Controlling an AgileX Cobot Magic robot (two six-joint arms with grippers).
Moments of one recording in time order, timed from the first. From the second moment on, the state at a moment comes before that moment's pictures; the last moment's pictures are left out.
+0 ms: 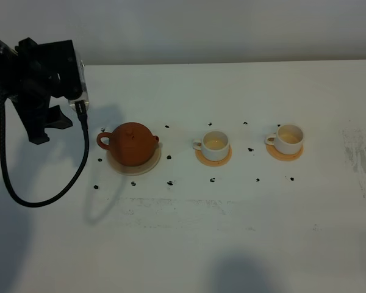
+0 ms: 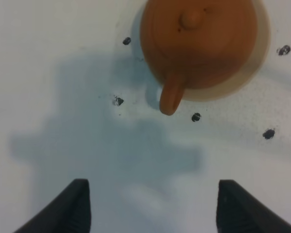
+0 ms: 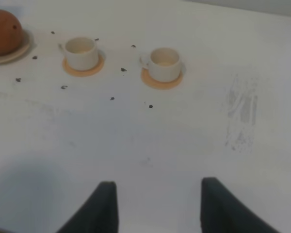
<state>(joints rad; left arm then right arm) -0.13 1.78 -1.37 -0.22 0.76 1.37 0.36 -0.01 -0.49 0.01 1.08 -0.05</state>
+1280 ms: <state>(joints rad) -0.14 1.84 -1.37 -0.33 0.75 1.48 -0.02 -0.01 -0.49 0.02 1.08 -0.05</state>
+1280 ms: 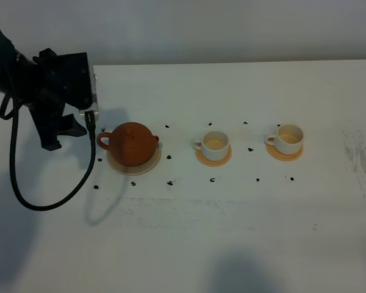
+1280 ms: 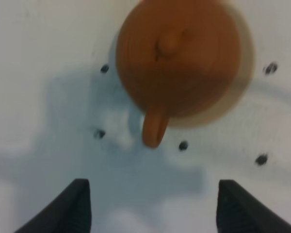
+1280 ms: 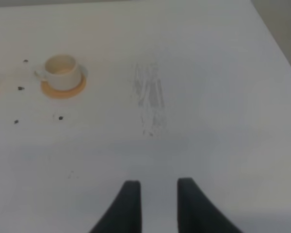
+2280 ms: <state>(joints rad) -0.08 2.16 -1.89 -0.40 1.19 1.52 -0.02 -0.01 -0.49 0.02 1.08 -0.05</state>
